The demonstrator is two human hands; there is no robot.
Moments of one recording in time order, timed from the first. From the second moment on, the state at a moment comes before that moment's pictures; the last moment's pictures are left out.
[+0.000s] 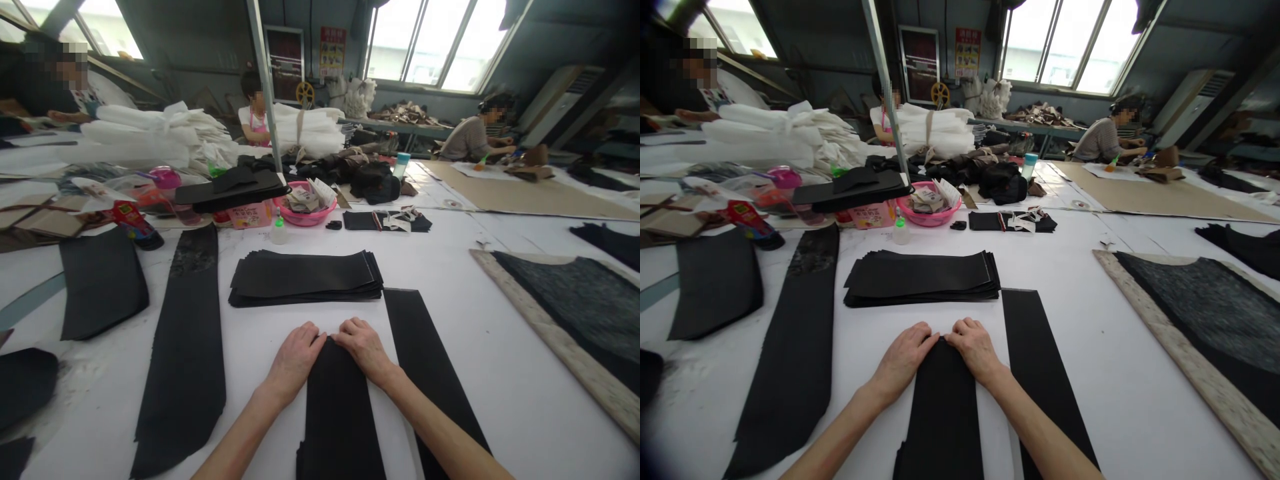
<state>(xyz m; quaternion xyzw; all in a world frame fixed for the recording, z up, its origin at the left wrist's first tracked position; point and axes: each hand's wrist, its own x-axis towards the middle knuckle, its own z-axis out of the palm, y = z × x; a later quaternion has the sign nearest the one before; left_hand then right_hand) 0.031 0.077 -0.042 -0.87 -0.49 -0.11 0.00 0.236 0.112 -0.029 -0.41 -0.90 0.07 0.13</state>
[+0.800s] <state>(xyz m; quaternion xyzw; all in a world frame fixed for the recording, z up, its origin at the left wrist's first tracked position) 0.032 0.081 -0.044 -0.90 -0.41 -0.06 0.09 0.253 0.122 -0.033 -0.32 -0.94 0.02 0.13</state>
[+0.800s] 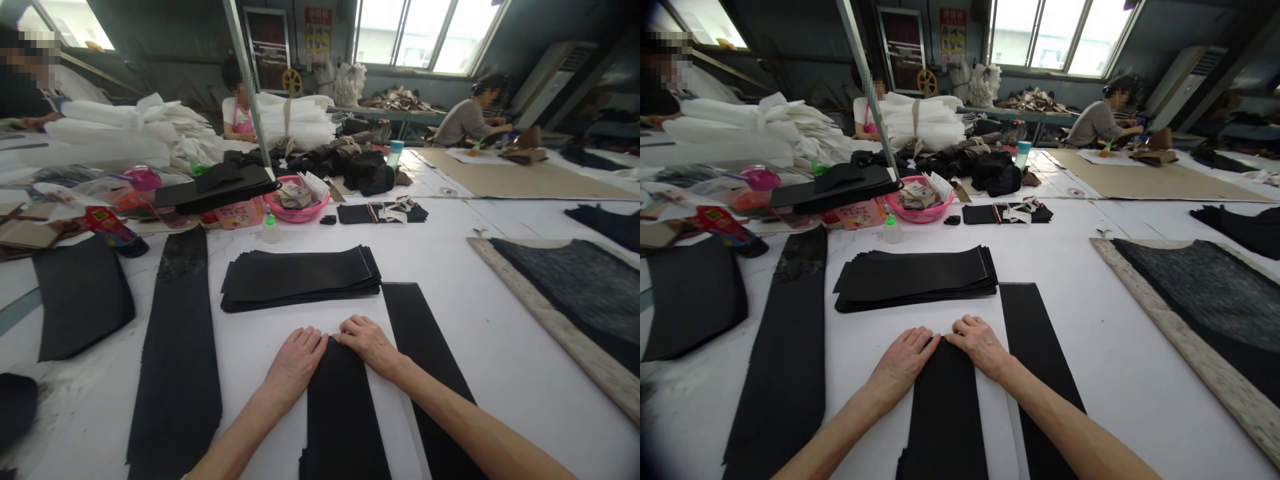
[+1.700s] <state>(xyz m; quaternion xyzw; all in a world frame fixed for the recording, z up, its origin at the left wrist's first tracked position) 0.014 0.070 -0.044 -0.89 -0.42 -0.04 0.15 0.280 0.122 -0.027 -0.33 -0.94 0.03 0.09</state>
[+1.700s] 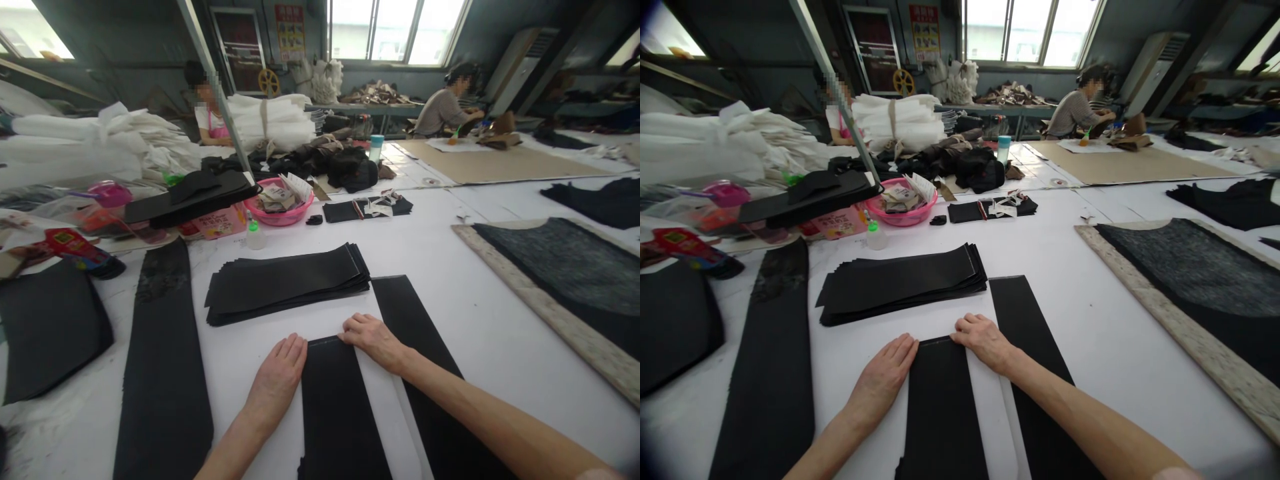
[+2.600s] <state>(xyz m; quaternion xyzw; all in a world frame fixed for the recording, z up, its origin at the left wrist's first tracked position) 0.003 0.066 -0.056 -0.83 -0.51 -0.20 -0.03 0.297 0.099 -0.027 -0.47 -0.86 0.09 0.20</state>
